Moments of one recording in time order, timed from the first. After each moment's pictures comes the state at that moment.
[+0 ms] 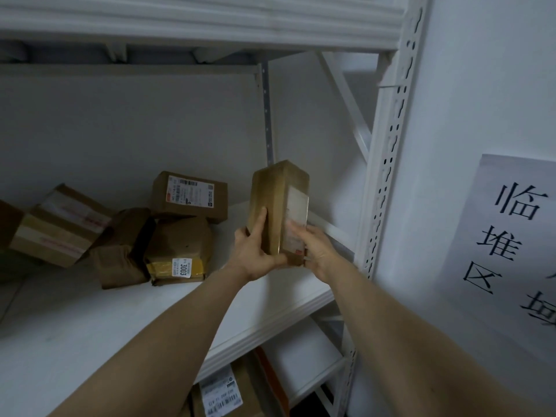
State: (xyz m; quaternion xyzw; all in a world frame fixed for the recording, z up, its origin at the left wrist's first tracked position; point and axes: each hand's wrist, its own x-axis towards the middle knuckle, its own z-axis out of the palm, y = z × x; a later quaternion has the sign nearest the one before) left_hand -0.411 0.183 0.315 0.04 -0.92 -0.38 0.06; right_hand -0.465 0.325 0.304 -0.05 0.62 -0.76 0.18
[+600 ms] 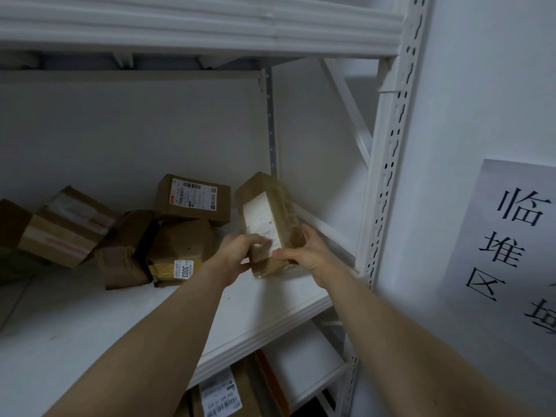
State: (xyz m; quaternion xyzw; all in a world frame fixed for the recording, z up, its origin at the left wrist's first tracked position) left_hand -0.410 0.169 0.332 0.19 -0.68 -0.71 0.01; right_hand -0.463 0.324 0.305 -0.11 0.71 -0.68 0.14
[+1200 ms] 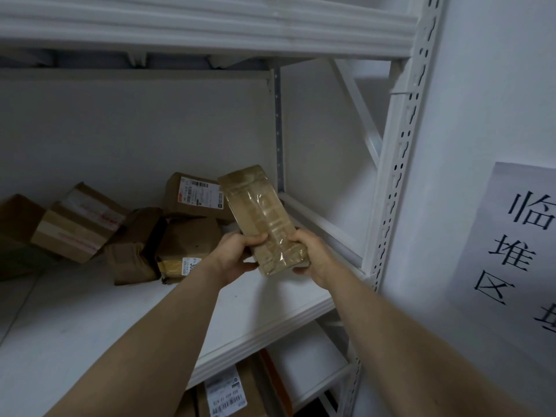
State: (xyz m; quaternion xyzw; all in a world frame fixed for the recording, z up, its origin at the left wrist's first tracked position) left_hand -0.402 0.150 0.329 0.13 -0.61 -0.78 -0.01; right_hand -0.458 0.312 0.307 -0.07 0.66 -0.72 0.21
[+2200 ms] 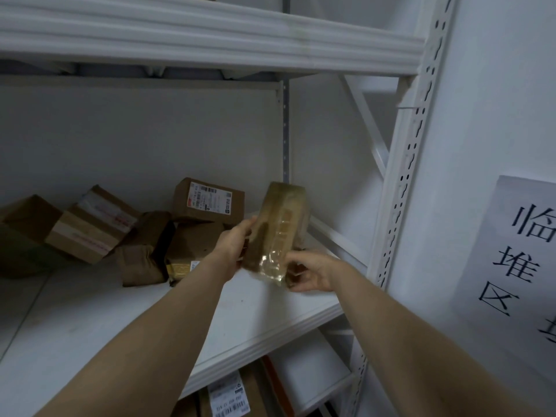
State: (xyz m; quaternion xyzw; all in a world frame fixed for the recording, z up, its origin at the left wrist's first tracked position) left_hand -0.402 0.140 0.345 0.21 -0.64 -0.73 0.05; right_hand -0.454 0.308 0.316 -0.03 0.71 -0.62 0.34
